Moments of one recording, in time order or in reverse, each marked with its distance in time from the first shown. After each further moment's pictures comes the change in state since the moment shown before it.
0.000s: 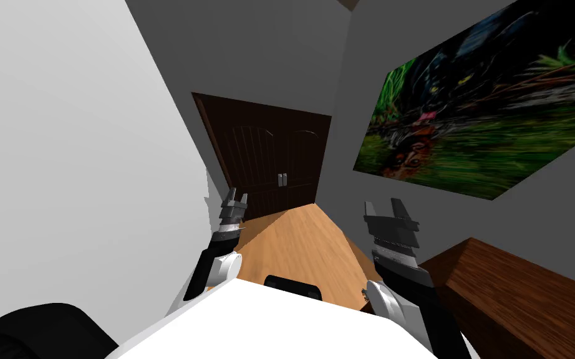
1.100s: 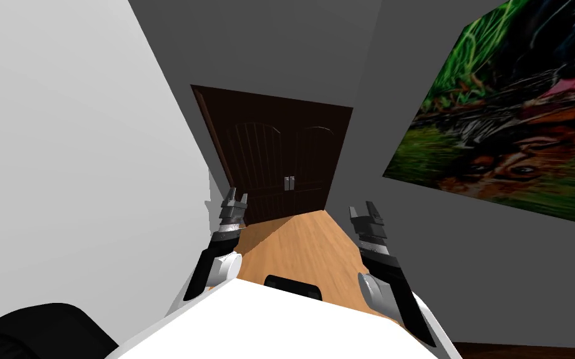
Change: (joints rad) arm -0.097 -0.047 -0.005 0.216 0.079 0.027 -0.068
